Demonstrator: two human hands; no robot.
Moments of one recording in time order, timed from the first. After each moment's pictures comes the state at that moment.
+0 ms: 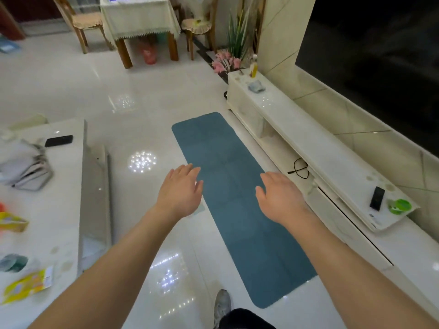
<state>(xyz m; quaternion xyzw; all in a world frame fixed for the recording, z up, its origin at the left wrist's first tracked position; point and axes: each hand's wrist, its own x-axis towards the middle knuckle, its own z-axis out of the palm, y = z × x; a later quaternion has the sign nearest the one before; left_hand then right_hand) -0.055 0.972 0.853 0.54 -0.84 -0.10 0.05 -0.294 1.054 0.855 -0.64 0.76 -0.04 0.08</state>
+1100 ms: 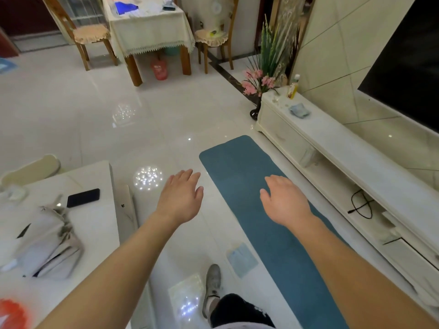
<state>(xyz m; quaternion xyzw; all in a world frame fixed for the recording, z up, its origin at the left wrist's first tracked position) 0.195 0.493 0.835 0.52 -0.84 -0.12 0.04 -0.052 0.592 0.848 -0.61 0.79 -0.04 0.09</state>
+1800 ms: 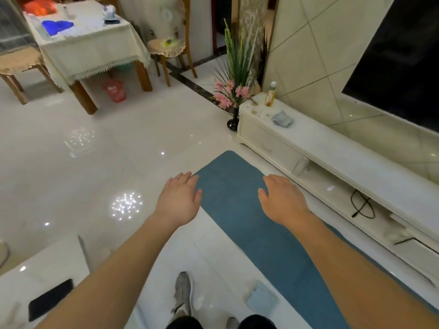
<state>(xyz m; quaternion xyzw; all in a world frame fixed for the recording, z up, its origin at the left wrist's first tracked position) 0.132 0.183 0.835 0.40 -0.91 -0.11 0.01 -0.089 0.334 0.851 -0.51 0.85 -0.05 0.11</state>
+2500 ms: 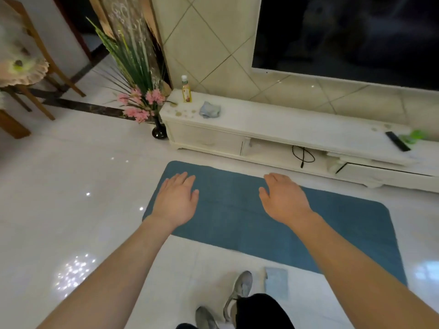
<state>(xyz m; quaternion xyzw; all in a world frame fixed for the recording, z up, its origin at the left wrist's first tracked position) -0.015 0.017 0.800 0.14 -0.98 -0.11 -0.06 -0.118 0.274 0.835 -0.24 0.96 -0.05 0.12</state>
